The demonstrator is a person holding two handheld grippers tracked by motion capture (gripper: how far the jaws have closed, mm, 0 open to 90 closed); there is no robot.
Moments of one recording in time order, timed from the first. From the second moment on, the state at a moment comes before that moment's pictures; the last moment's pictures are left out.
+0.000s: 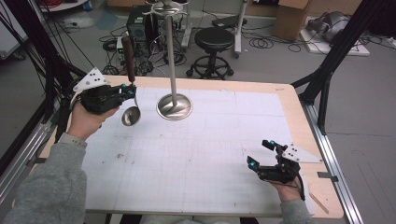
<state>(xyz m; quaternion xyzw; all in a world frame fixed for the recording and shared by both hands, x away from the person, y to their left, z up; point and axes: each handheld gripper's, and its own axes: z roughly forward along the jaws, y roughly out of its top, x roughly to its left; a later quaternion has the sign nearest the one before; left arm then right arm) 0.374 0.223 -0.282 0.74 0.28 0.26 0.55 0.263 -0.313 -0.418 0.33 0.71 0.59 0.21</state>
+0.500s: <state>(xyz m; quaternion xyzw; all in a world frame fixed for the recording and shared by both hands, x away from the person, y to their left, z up) 0.392 0.224 -0.273 0.72 0.31 0.26 0.56 0.263 -0.312 -0.419 0.33 0.71 0.58 0.21</state>
